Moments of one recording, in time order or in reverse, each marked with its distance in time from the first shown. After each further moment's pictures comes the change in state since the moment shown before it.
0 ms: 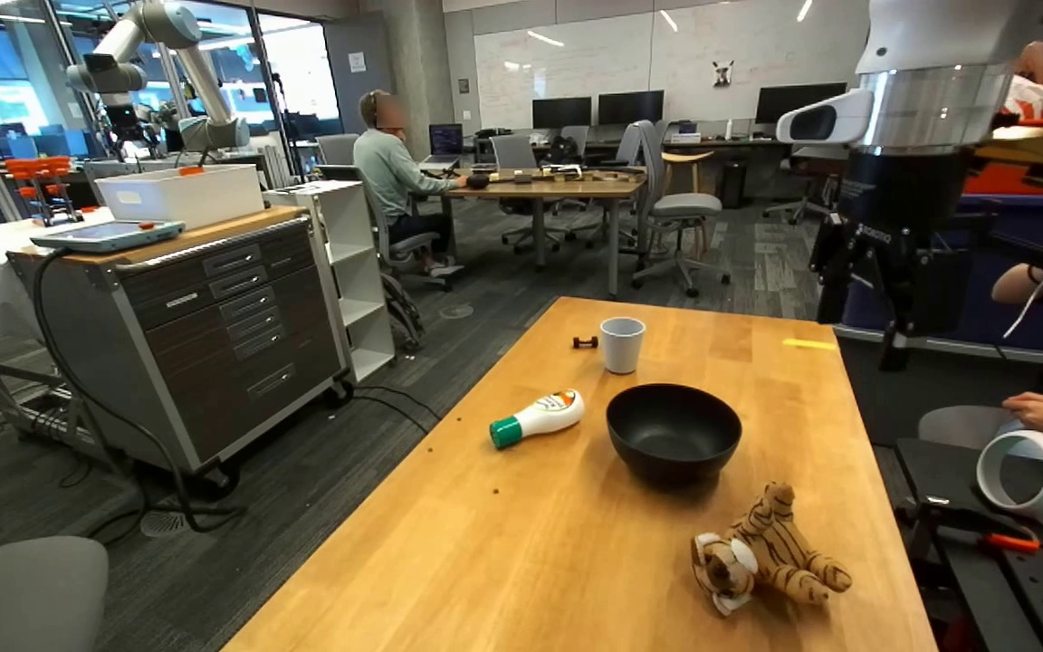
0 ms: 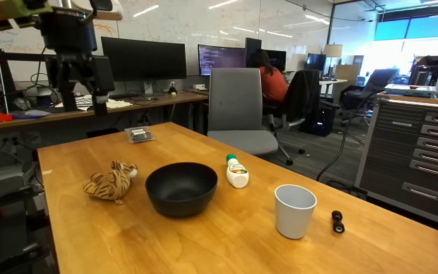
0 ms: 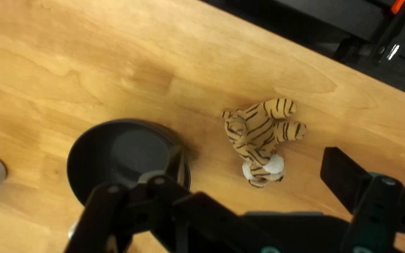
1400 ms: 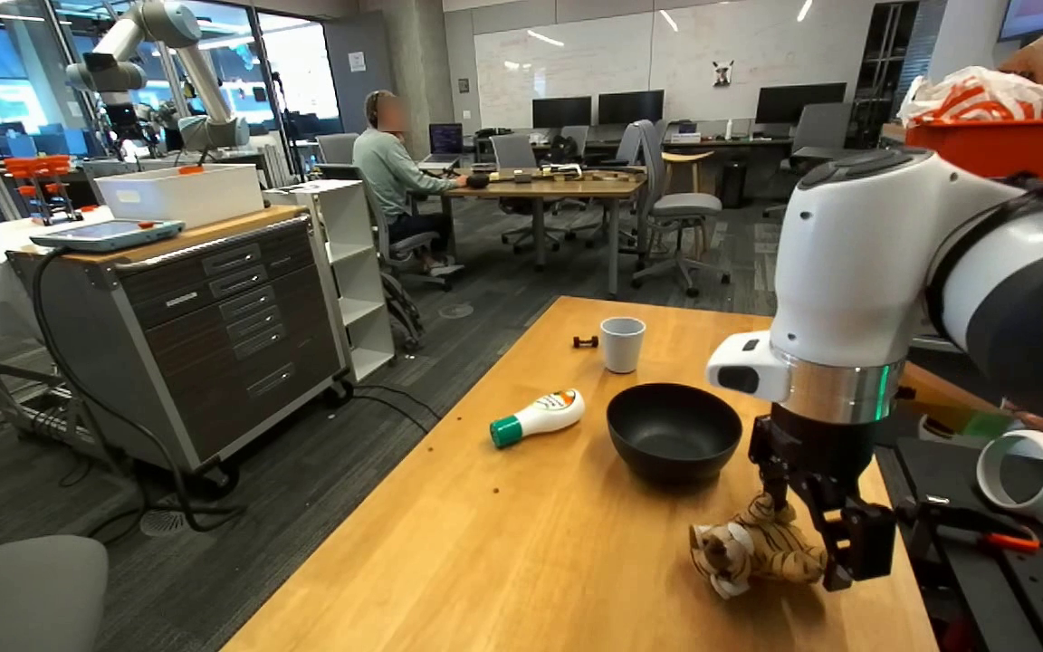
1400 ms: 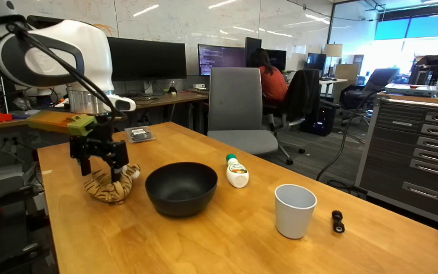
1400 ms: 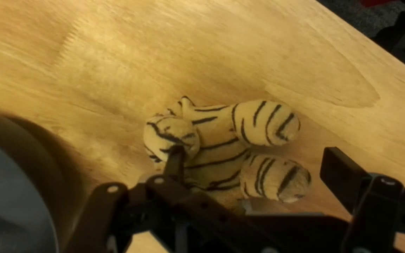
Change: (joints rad) arm 0.101 0.643 0.094 0.011 0.044 0.557 0.021
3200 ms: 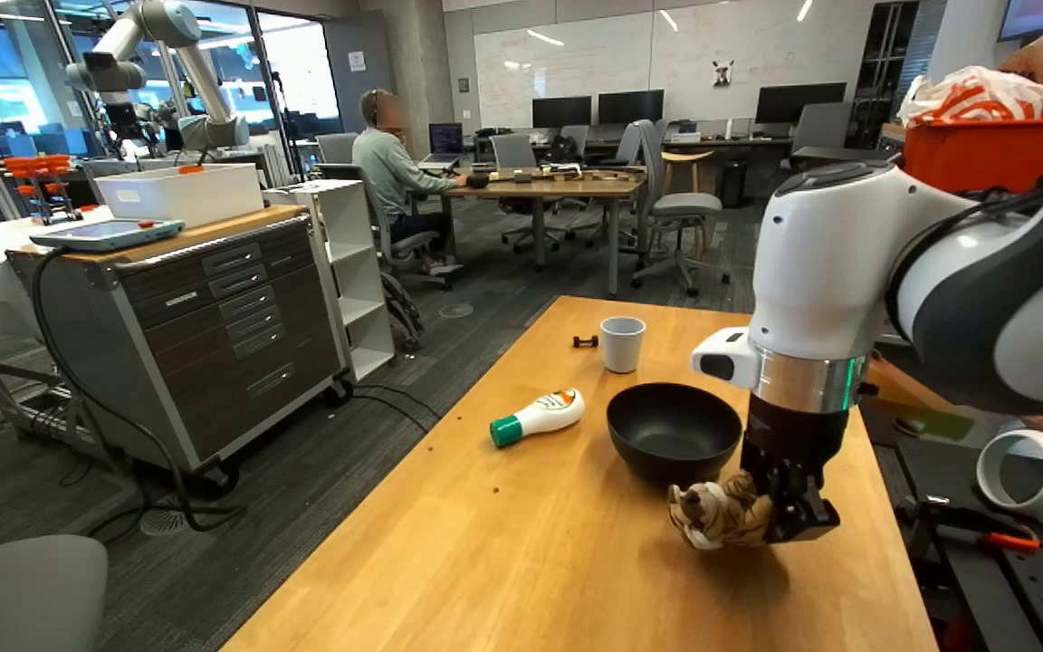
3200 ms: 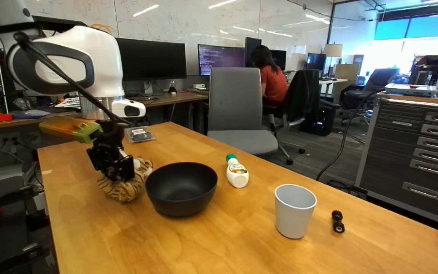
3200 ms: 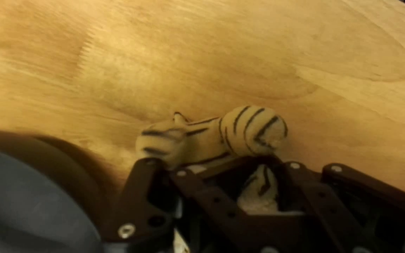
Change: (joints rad) arm -0.147 0.053 0.081 0.041 0.009 0.034 0.056
